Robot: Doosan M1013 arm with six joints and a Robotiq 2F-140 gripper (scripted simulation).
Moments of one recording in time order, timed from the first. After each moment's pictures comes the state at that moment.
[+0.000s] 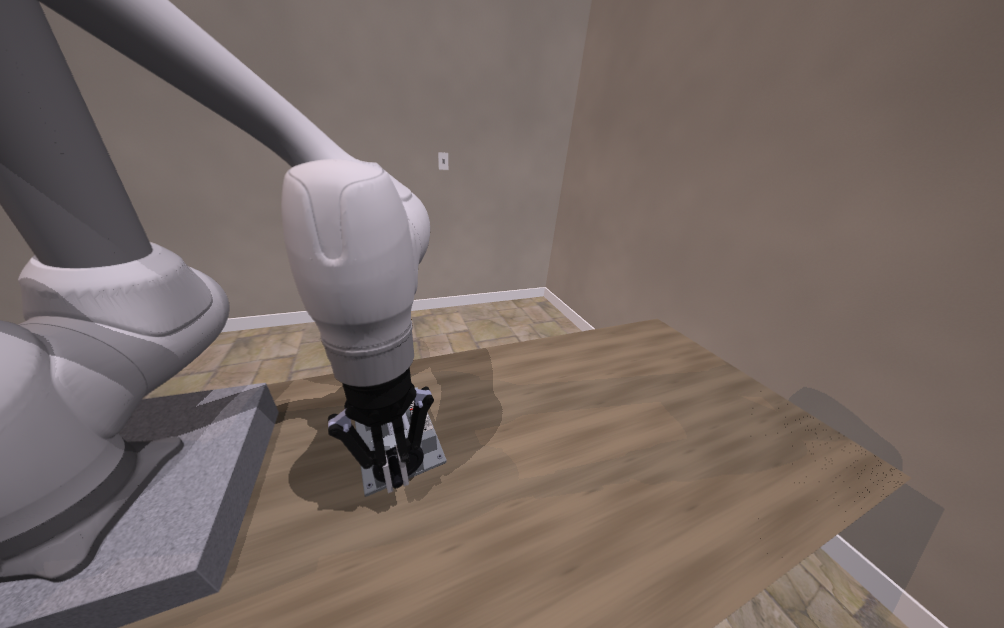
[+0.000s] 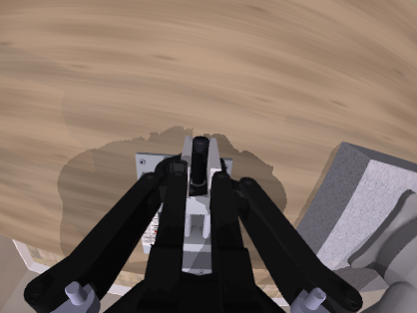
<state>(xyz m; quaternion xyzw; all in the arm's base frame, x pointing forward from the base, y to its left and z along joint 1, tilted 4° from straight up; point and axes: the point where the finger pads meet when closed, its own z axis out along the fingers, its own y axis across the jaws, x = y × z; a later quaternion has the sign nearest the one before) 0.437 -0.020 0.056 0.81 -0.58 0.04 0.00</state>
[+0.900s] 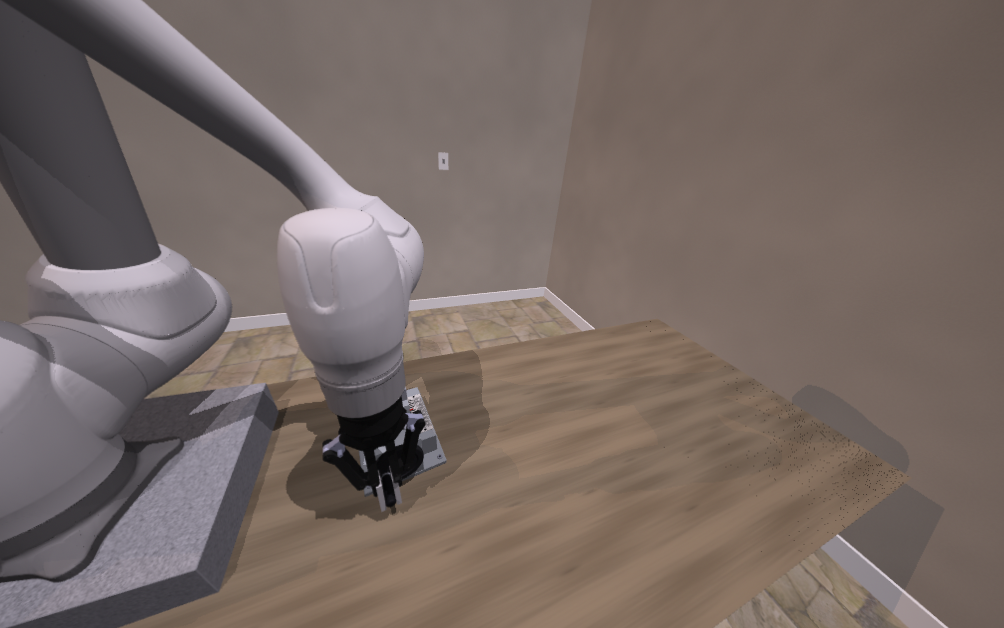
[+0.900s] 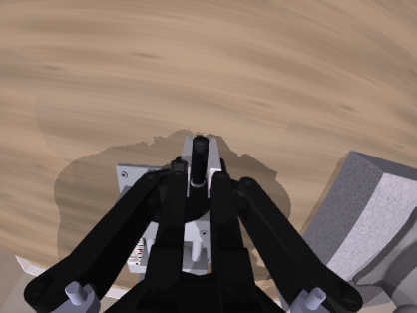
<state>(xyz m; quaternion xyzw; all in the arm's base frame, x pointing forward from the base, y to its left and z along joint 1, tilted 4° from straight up) 0.426 -0.027 0.015 0.81 -0.58 0.04 0.00</state>
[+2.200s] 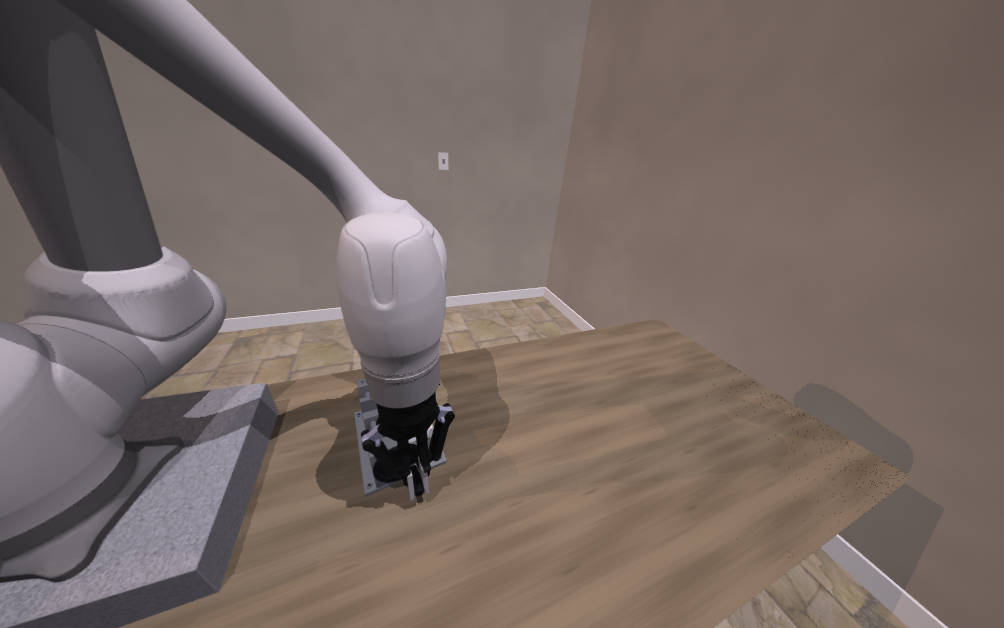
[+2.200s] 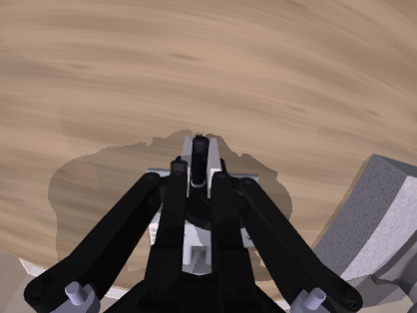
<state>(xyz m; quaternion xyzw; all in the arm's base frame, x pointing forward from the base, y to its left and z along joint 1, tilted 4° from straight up) 0.468 -0.013 0.011 0.81 -0.58 0.04 0.00</state>
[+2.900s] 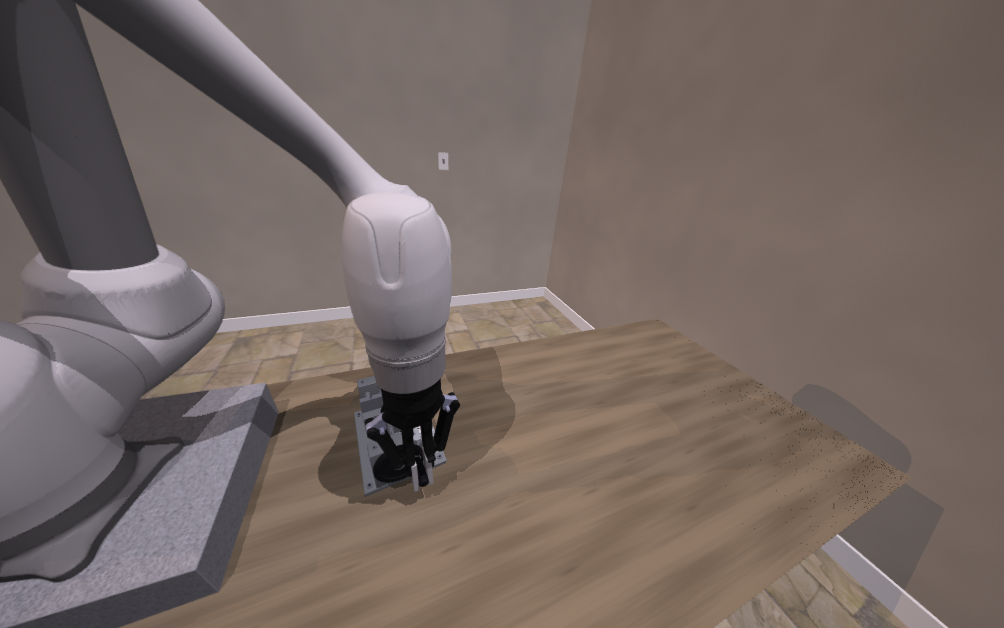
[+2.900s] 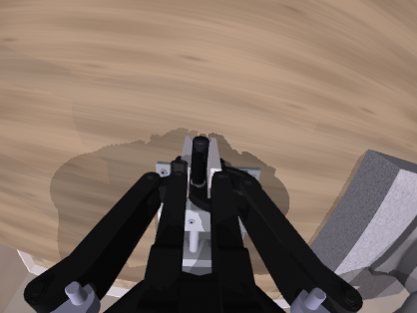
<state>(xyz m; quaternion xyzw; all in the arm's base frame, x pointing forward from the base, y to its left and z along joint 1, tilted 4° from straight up) 0.475 -0.009 0.031 0.81 -0.58 0.04 0.00</state>
